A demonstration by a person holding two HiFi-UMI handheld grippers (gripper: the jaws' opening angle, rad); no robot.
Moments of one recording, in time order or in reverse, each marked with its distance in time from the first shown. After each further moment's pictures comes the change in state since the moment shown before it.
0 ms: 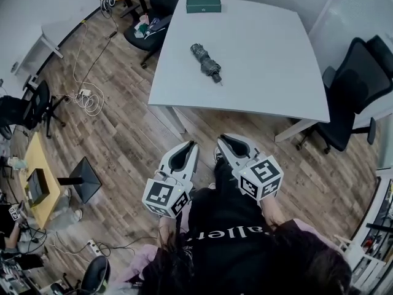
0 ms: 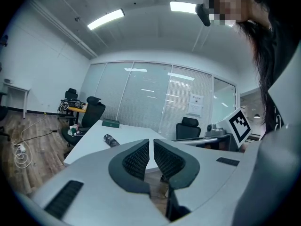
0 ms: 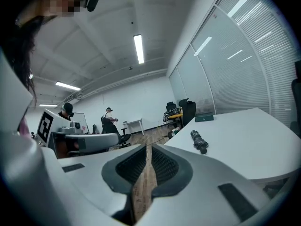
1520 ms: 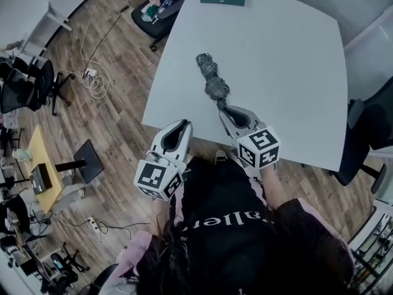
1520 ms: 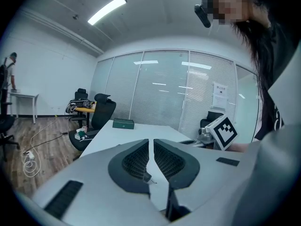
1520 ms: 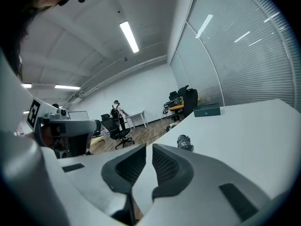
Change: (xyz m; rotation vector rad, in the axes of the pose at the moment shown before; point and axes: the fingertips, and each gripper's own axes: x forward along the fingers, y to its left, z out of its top) left arm 0.206 0.131 0.049 0.012 0.074 0.167; right arm 0.187 -0.218 0.044 0.027 0.123 0.112
